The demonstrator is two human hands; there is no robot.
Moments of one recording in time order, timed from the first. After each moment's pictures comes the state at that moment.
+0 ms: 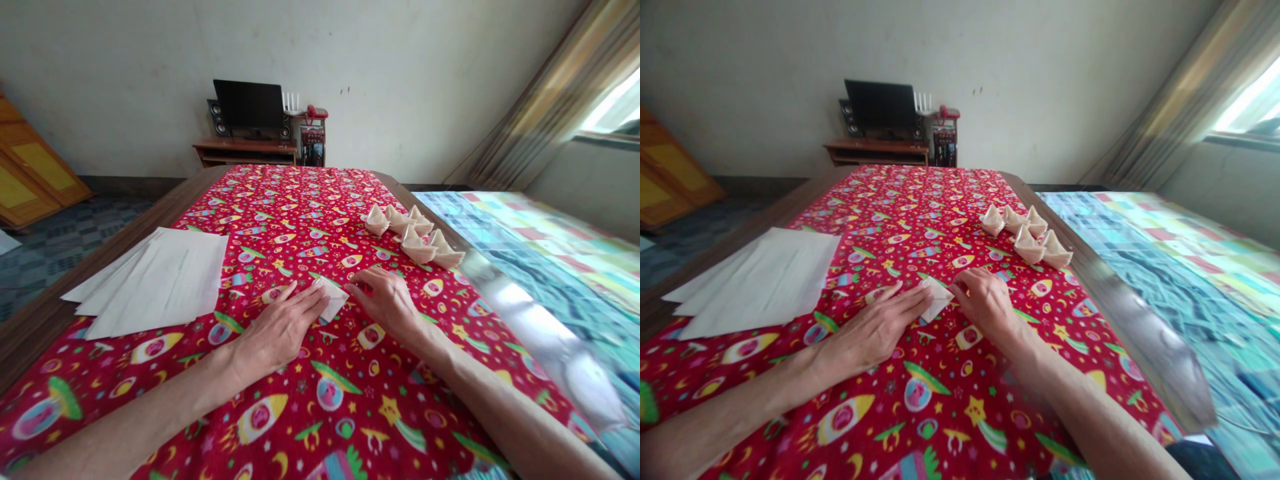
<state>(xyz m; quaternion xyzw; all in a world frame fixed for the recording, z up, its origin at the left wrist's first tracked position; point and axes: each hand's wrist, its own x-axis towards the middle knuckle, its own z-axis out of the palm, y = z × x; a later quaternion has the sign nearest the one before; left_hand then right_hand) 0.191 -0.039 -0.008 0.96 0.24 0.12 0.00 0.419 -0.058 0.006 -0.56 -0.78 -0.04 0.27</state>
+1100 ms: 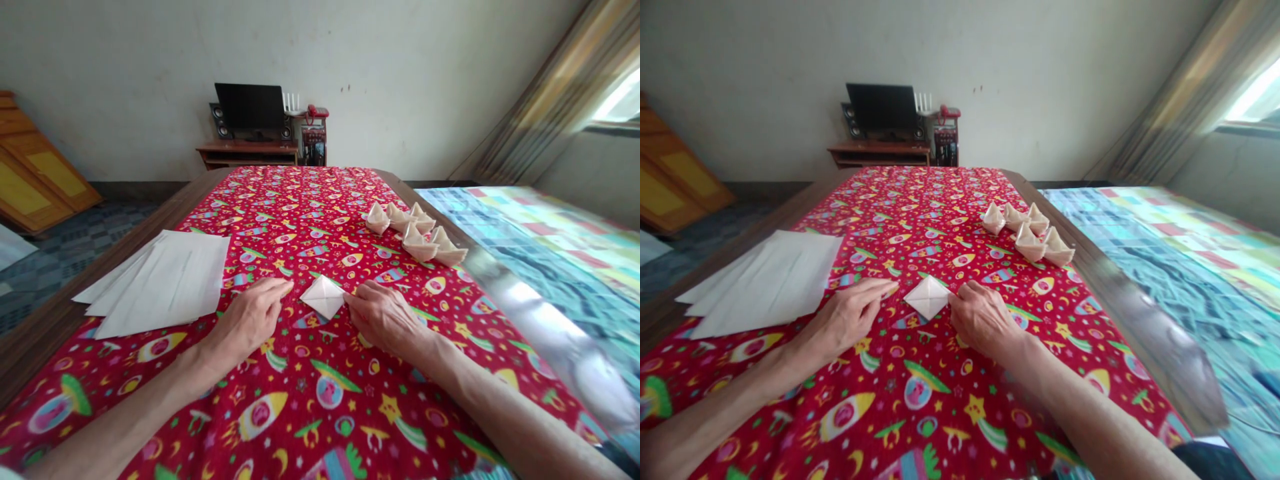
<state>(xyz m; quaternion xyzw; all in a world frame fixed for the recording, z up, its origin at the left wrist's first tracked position) 0.161 -0.021 -0.013 0.89 0.35 0.28 0.02 0.415 -0.078 0.012 -0.50 -0.86 -0.06 0.07</state>
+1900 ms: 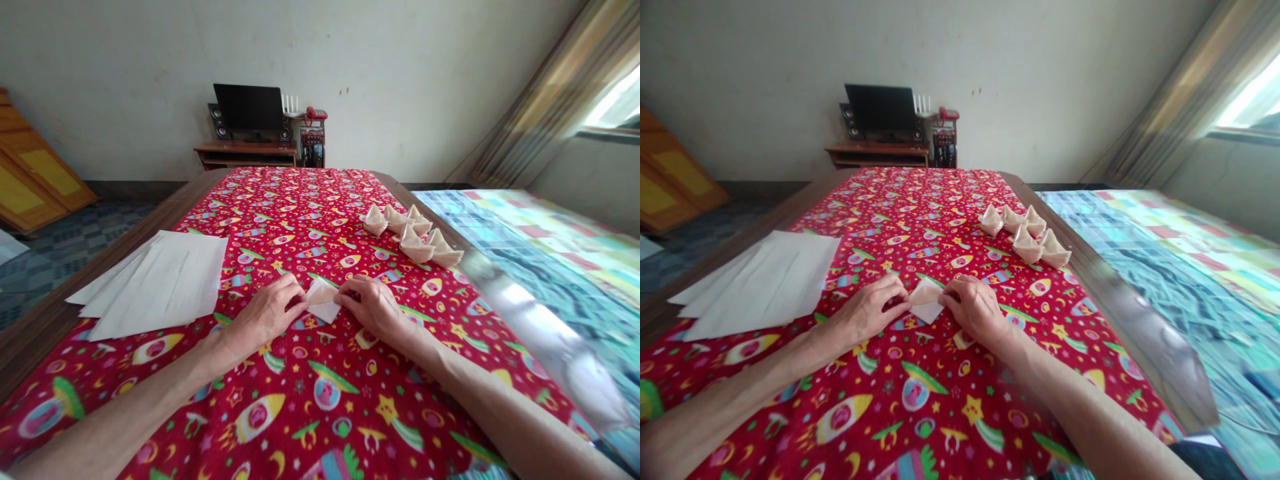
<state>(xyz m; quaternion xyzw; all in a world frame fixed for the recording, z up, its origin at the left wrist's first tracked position) 0.188 -0.014 -0.005 0.91 0.33 0.23 0.13 0.415 -0.058 -0.009 -0.56 -0.78 0.07 0.28</state>
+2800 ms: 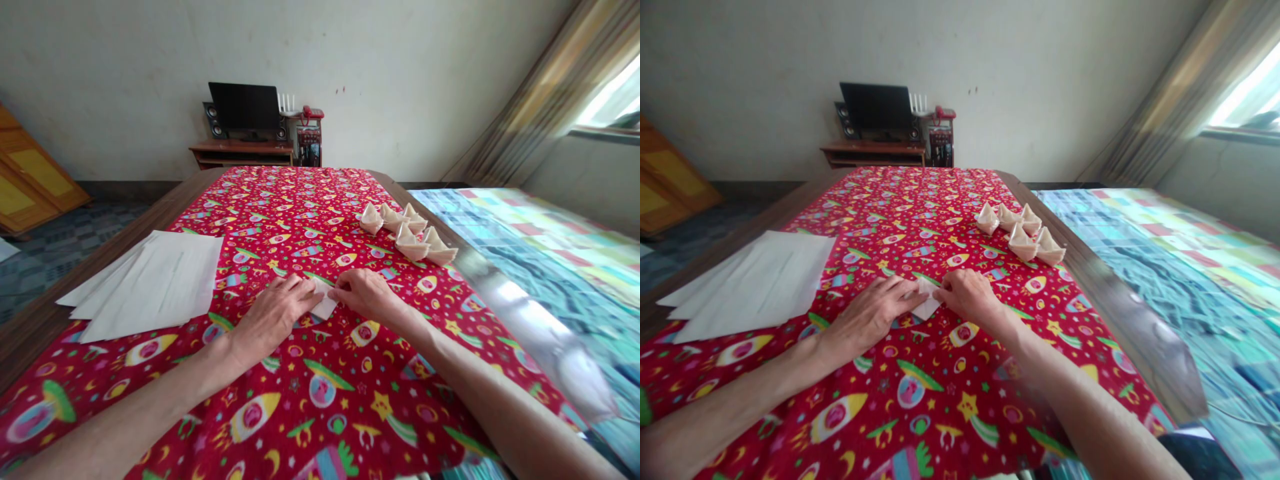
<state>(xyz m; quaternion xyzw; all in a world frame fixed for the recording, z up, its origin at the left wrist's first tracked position) 0.200 -0.032 0.012 0.96 0.26 0.09 -0.06 0.411 -0.042 0.012 -0.64 -0.75 0.07 0.12</state>
